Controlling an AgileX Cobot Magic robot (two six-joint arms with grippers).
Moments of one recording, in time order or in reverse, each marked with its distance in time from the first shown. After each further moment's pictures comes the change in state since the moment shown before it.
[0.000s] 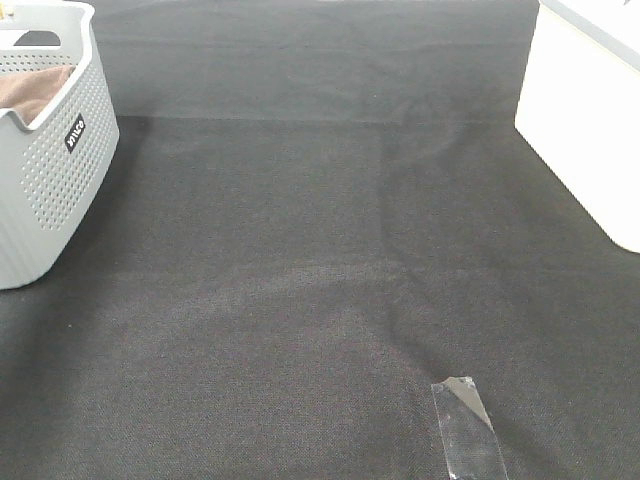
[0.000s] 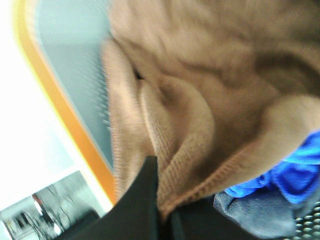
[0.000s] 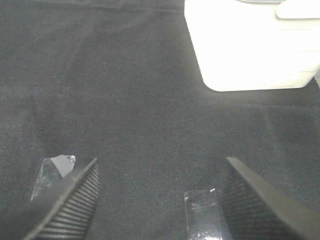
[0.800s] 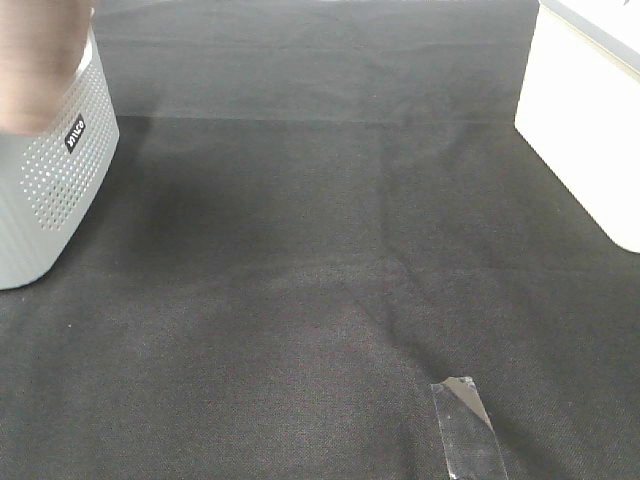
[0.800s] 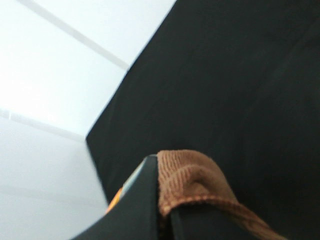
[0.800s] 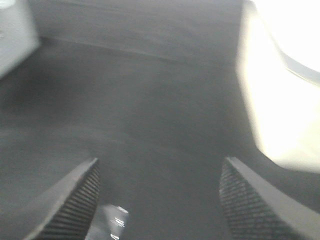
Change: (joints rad) left arm -0.577 -0.351 0.000 0.007 -0.202 -0.173; right arm 0.000 0.204 -0.012 0.386 -0.239 -0.356
